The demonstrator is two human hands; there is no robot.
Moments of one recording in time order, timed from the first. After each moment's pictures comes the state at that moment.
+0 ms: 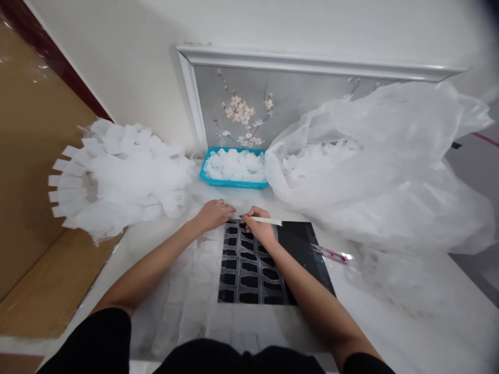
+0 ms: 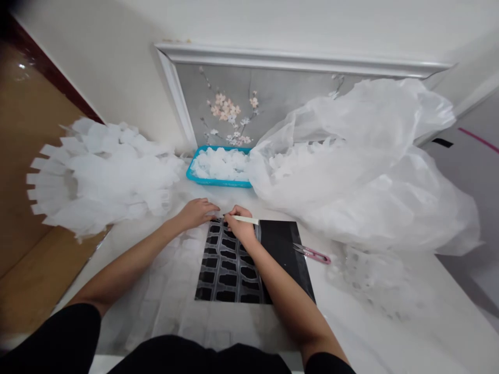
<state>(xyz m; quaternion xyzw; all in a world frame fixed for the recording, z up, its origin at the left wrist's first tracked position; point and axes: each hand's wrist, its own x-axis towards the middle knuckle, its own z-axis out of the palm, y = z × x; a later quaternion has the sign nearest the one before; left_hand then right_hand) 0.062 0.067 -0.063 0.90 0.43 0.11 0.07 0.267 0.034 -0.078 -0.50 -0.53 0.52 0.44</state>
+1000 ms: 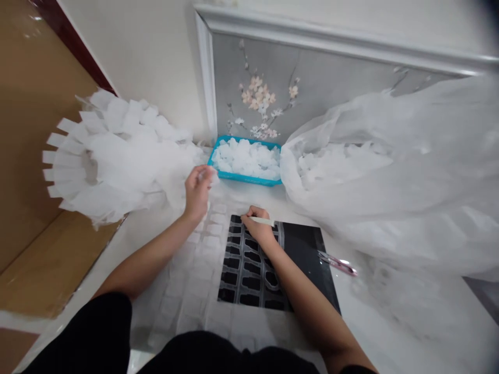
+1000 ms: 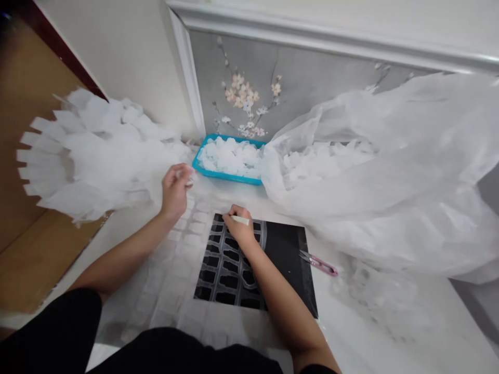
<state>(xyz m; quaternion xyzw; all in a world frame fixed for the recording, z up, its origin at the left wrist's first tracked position) 0.054 0.065 -0.021 0.59 0.53 0.59 0.18 0.251 0.042 -0.089 -0.53 -0.61 0.45 0.39</state>
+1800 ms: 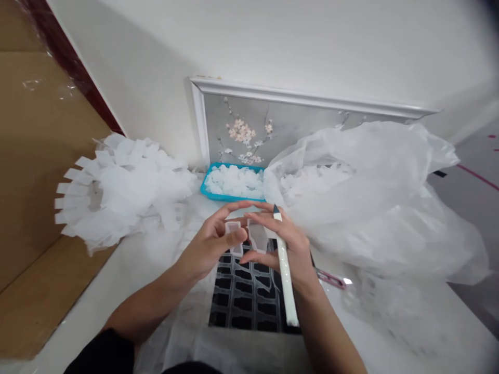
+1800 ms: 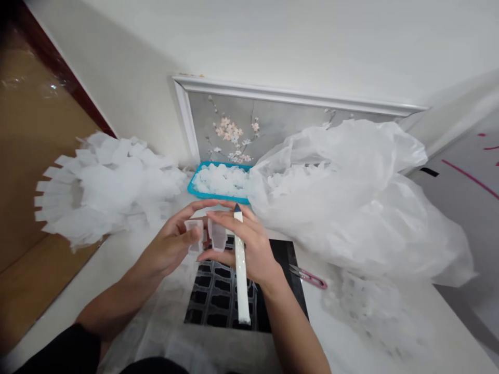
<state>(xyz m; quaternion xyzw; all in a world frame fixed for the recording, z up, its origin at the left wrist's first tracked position) 0.126 -0.034 0.096 0.47 0.29 0.52 0.65 0.306 -0.013 0.092 -0.22 -0.81 0.18 0.52</state>
